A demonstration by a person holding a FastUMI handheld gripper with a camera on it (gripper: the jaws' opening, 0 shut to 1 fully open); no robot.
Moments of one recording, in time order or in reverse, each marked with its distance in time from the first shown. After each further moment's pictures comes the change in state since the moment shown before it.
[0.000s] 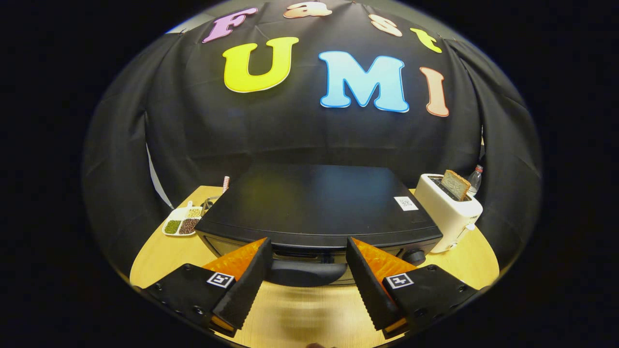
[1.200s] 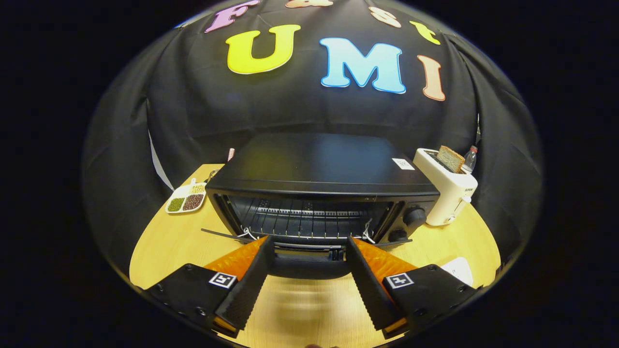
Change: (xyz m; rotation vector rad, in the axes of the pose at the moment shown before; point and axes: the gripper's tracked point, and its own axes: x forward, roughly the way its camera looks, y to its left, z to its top) arm -0.041 0.010 -0.050 0.019 0.125 -0.002
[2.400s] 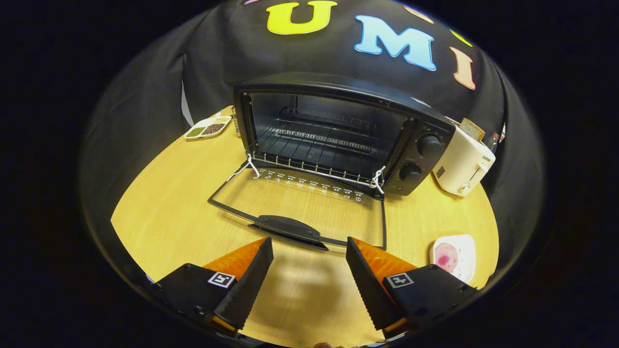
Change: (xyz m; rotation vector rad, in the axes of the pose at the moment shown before) arm -0.032 -0.036 -0.125 -0.202 0.203 0.104
